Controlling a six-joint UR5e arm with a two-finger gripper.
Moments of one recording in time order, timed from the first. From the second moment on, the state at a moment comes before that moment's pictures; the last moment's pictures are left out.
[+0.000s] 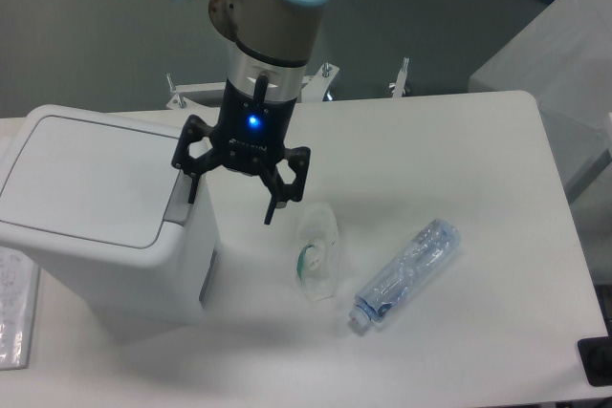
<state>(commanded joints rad) 2.36 -1.70 -1.57 -1.07 1.14 0.42</state>
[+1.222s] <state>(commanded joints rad) 2.35 -1.70 -1.59 -1.07 1.13 0.41</state>
